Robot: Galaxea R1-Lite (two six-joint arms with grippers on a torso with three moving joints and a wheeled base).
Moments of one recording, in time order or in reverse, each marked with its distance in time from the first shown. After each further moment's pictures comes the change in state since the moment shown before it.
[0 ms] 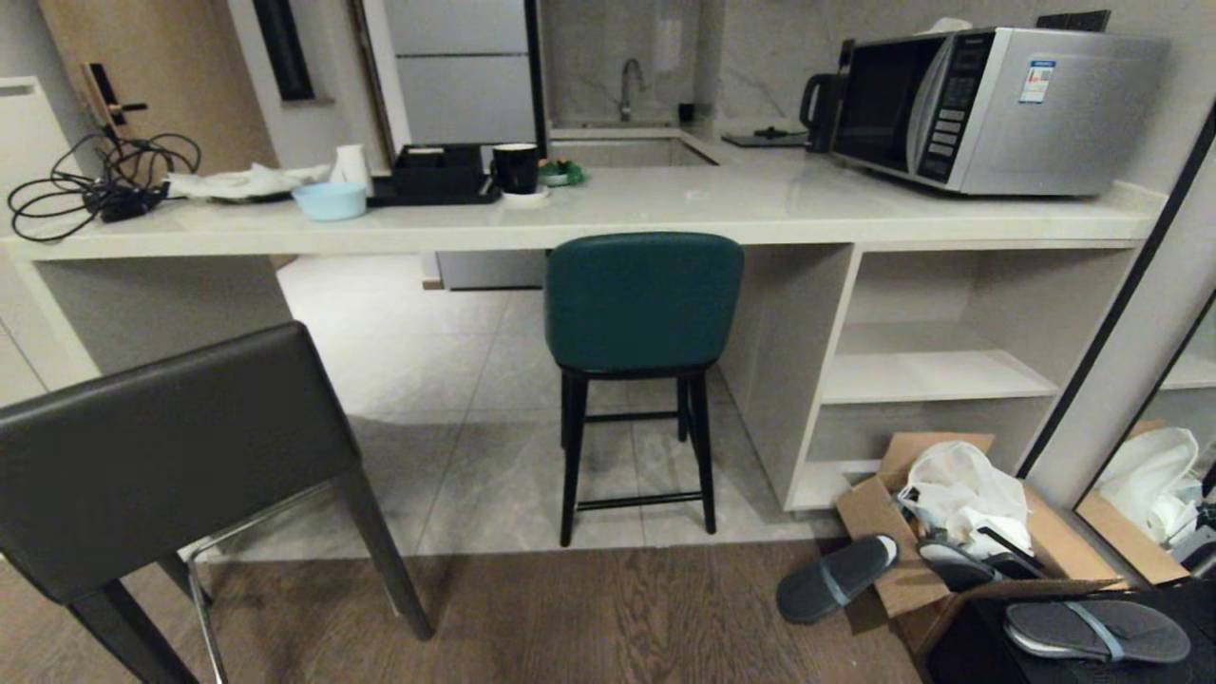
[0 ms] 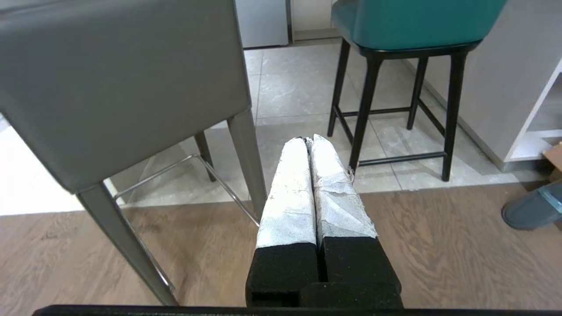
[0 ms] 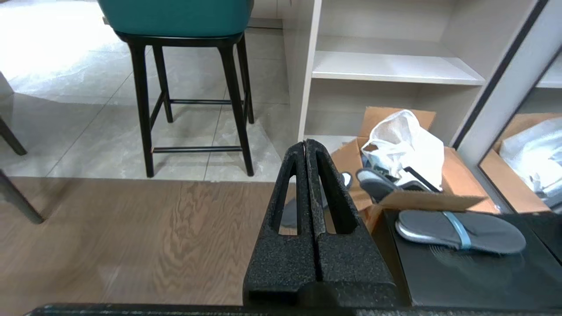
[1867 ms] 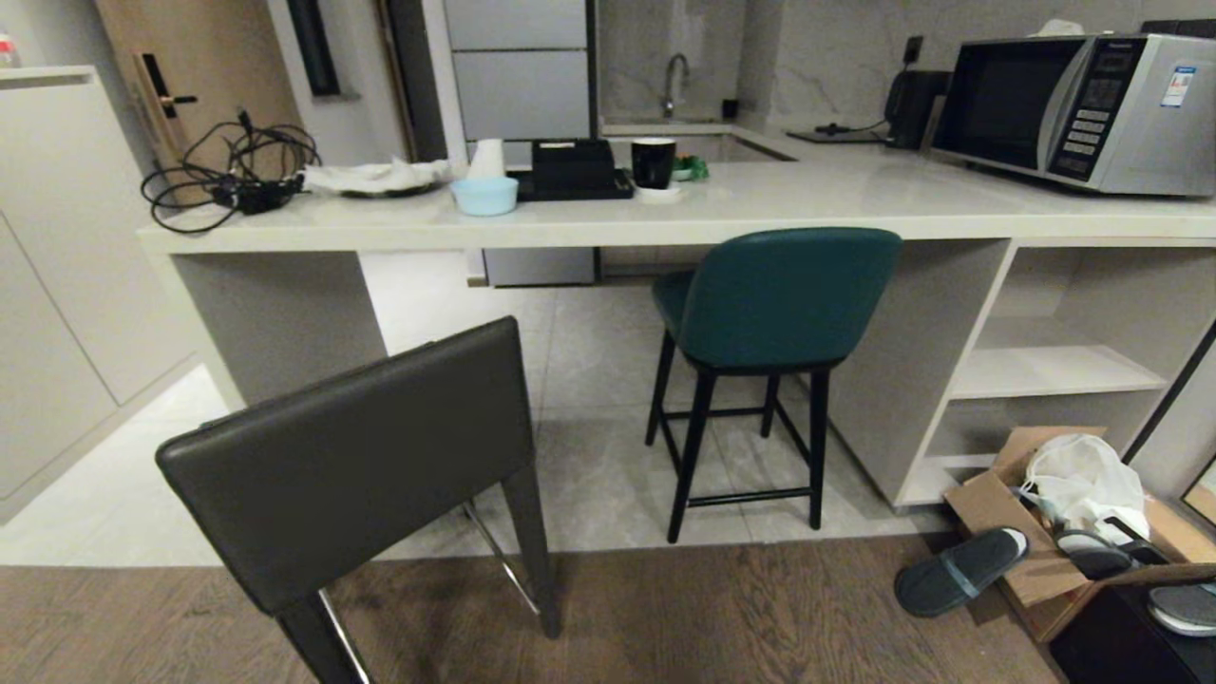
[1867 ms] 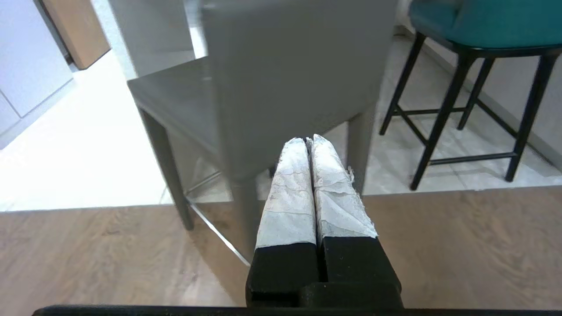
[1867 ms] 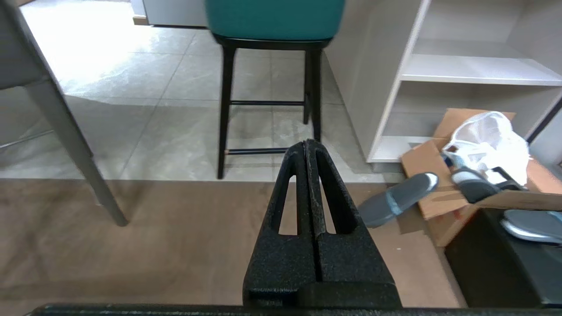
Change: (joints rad) left arm 0.000 0.000 0.000 -0.001 0.001 -0.035; right arm 0.000 0.000 0.000 0.000 0.001 0.002
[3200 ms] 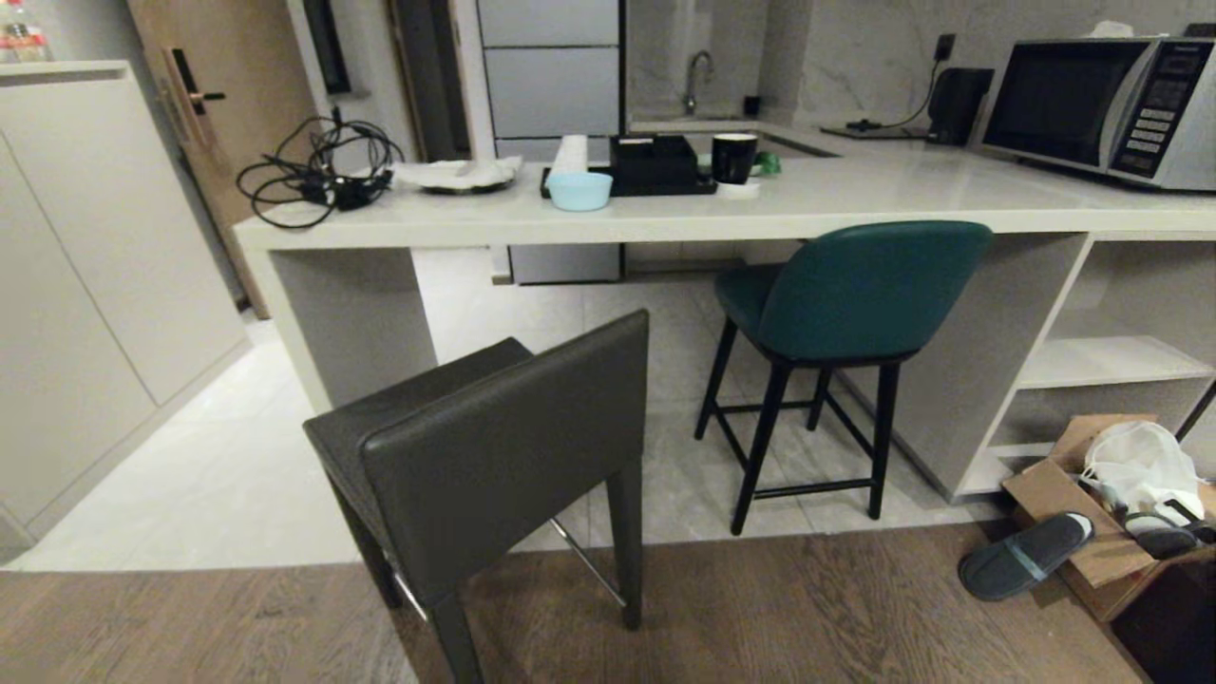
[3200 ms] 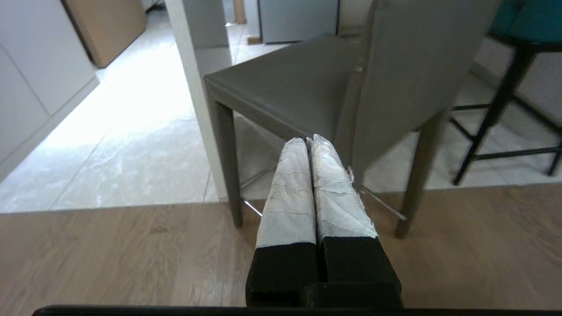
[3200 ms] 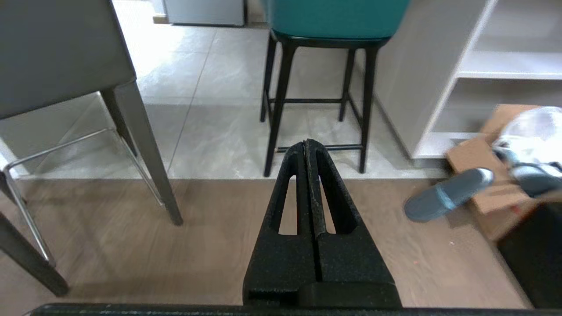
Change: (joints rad) left arm 0.000 0.000 0.000 0.001 0.001 0.002; right arm 0.000 0.000 0.000 0.000 -0.001 0.002
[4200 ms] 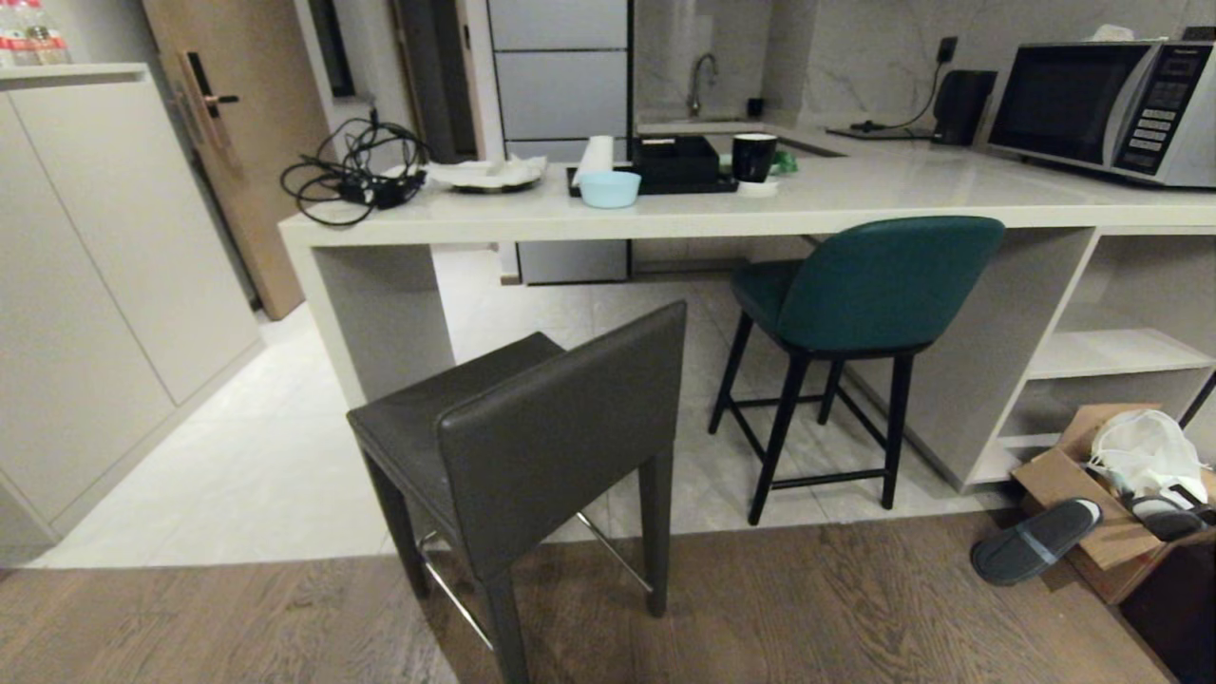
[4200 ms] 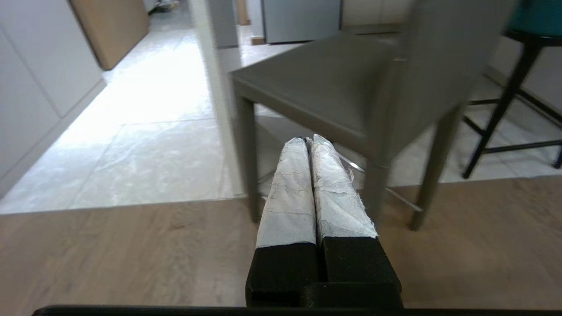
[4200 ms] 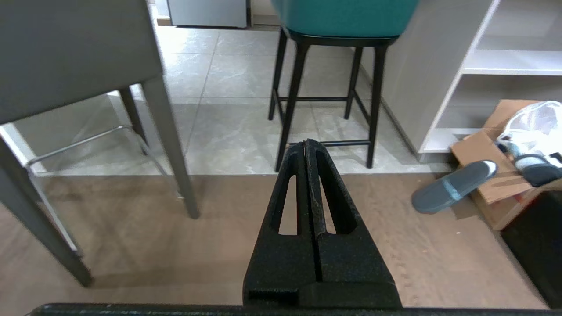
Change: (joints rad) left arm 0.000 0.000 0.000 -0.002 -0.004 0.003; right arm 0.000 0.000 0.000 0.000 0.001 -0.001
